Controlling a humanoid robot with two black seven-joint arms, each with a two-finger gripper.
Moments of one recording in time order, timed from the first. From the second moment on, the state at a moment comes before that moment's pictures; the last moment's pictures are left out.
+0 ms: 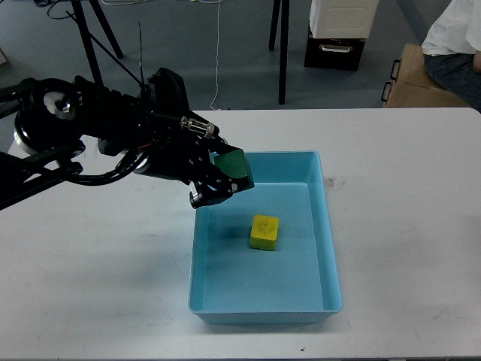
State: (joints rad) left arm -1.23 0.45 -0.23 -1.40 2.18 -0.49 -0.49; right arm -0.21 -0.45 1.58 1.42 -1.04 -0.02 0.33
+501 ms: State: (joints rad) left arm -1.21 0.33 -0.16 -1.28 2.18 -0.49 -0.49; right arm -0.21 -0.44 1.58 1.41 -1.03 -0.02 0.33
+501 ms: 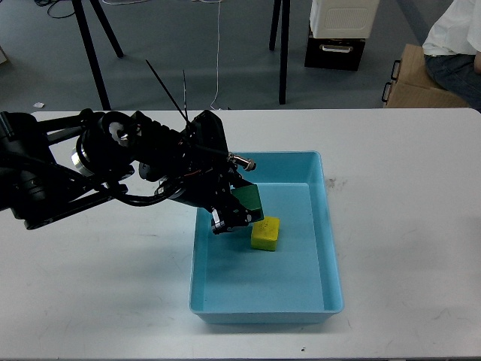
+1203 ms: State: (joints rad) left arm -0.76 0.32 -0.89 -1.23 1.58 -0.49 -0.49; right arm 0.05 -0.30 1.53 1.46 -0.79 0.01 0.33
